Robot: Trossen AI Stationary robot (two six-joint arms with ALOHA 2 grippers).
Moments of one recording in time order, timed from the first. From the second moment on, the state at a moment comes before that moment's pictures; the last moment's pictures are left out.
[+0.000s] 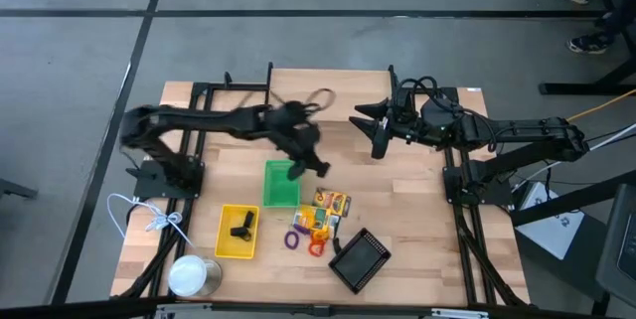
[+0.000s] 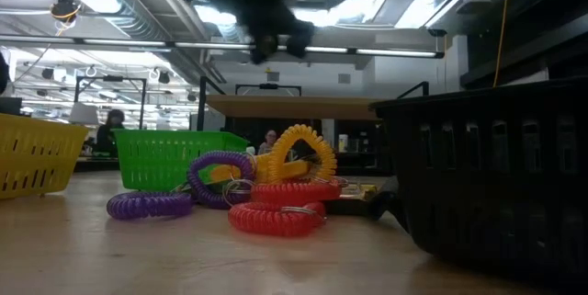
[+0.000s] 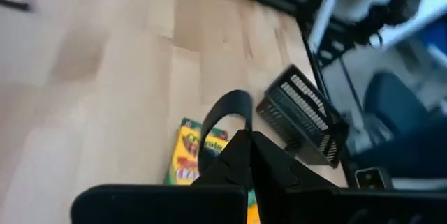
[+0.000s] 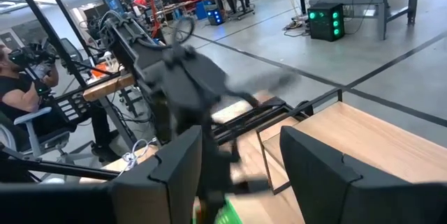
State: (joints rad) left arm 0.19 1.49 1.12 -0.21 0.50 -0.21; right arm 0.04 1.14 1.09 -0.06 0.35 0.36
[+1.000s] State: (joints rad) left arm -0.43 0.68 0.54 -0.72 0.08 -0.88; right arm 0.04 1.14 1.09 -0.06 0.49 0.39
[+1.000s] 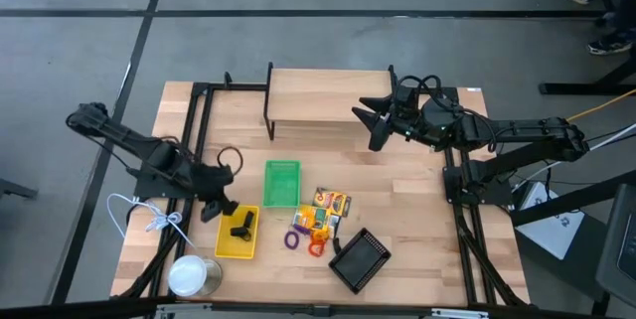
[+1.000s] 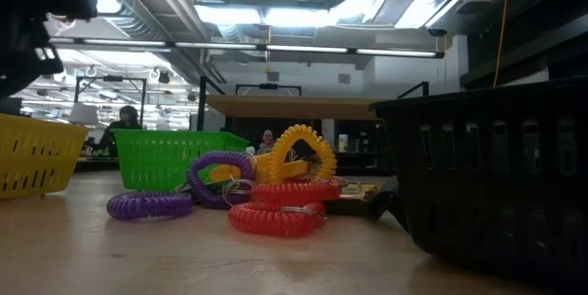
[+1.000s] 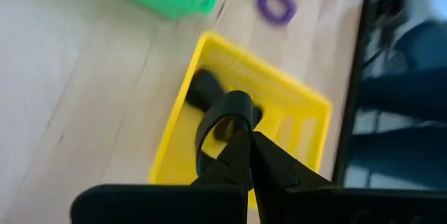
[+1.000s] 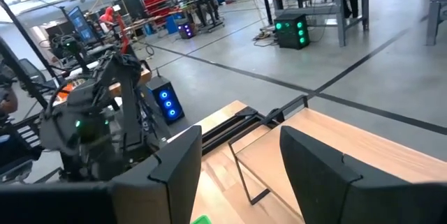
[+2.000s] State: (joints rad) left arm -0.48 0.87 0.54 -0.56 0.06 -1.00; right arm 0.04 1.14 1.09 -0.06 0.46 0.41
